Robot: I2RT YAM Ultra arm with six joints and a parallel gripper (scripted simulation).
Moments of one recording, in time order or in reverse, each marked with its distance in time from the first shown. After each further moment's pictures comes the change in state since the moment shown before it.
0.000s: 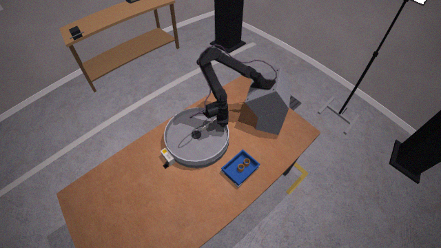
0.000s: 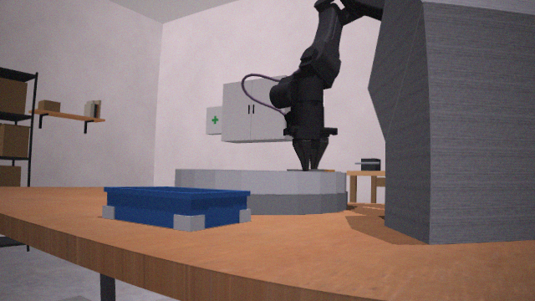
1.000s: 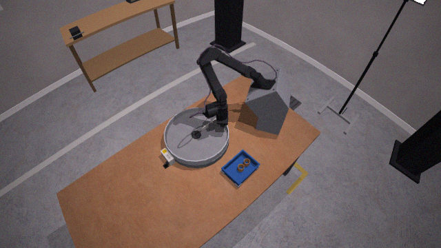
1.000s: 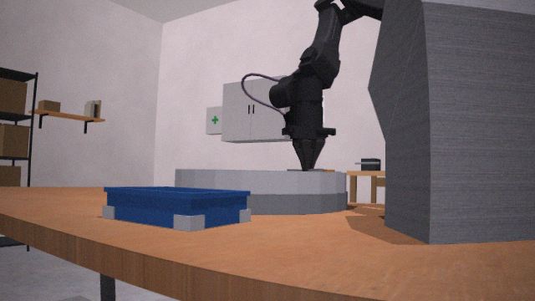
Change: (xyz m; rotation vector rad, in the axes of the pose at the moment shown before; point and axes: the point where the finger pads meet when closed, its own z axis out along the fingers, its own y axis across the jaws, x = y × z) arm -0.002 0.004 0.000 -0.017 -0.002 0.002
